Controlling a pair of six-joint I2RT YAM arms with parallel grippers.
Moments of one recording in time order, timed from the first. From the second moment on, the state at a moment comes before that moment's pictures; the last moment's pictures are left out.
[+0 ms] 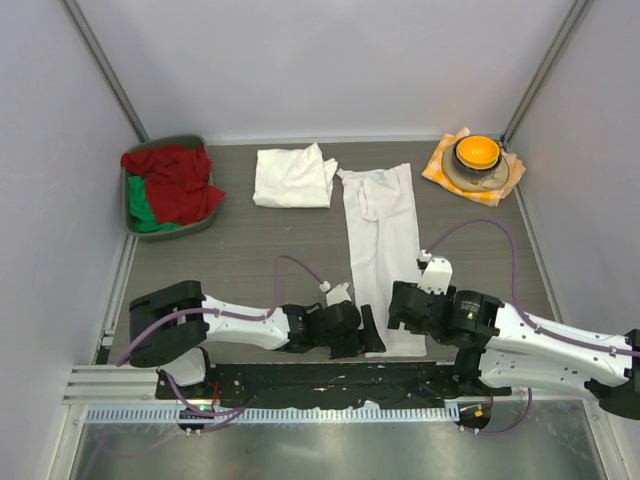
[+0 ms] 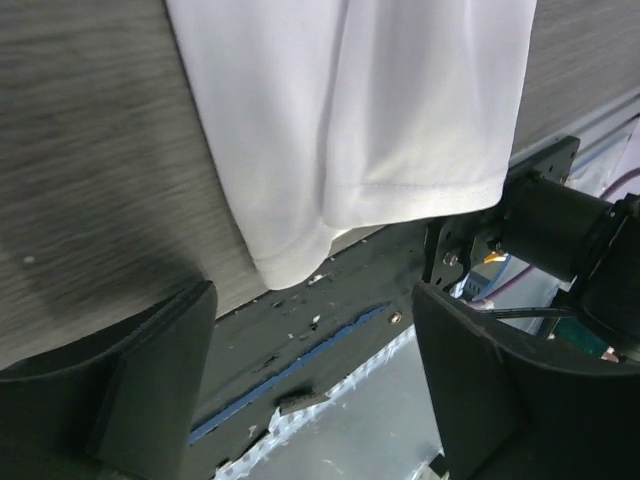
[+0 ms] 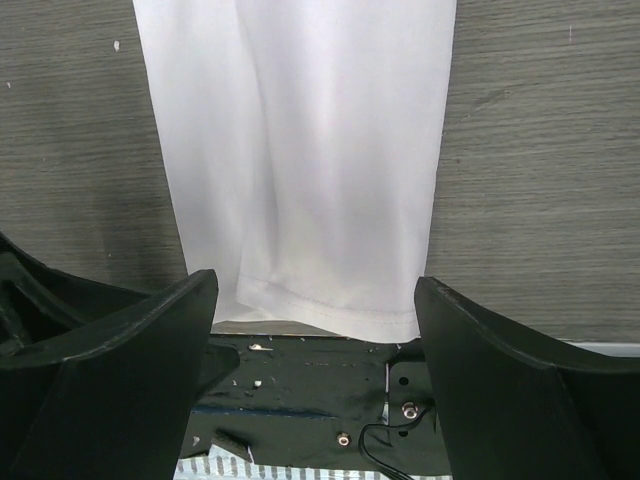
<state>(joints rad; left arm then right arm) -1.32 1.59 0.77 0.00 -0.07 -1.35 1.17 0.85 0.74 -1.09 0.56 1.15</state>
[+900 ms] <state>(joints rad) -1.28 1.66 0.64 0.26 -0.09 -1.46 1.17 0.79 0.69 -1.11 0.54 1.21</state>
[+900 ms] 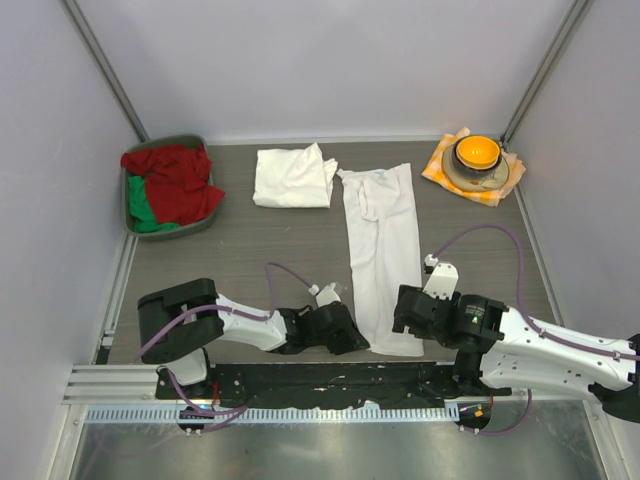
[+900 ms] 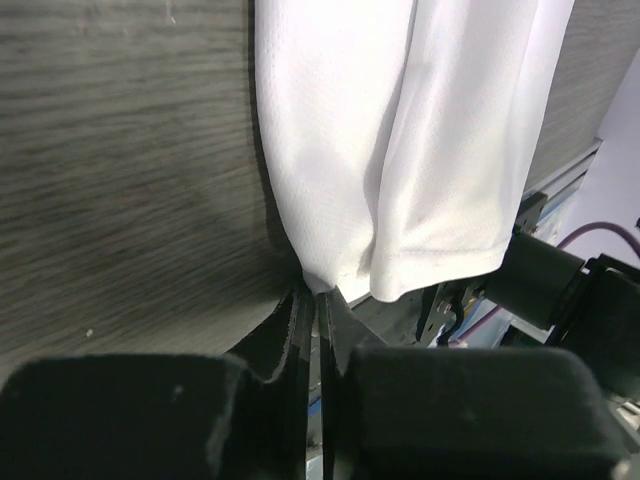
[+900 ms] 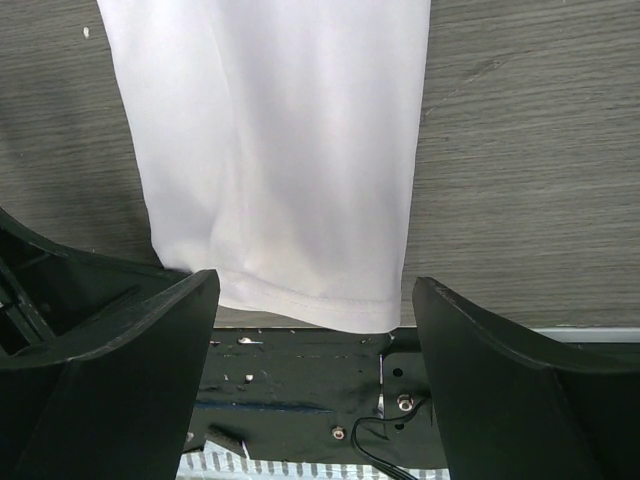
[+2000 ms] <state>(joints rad) -1.25 1.29 0.41 0.00 -0.18 -1.47 1.17 0.80 0.44 -0.77 0.23 1.31</state>
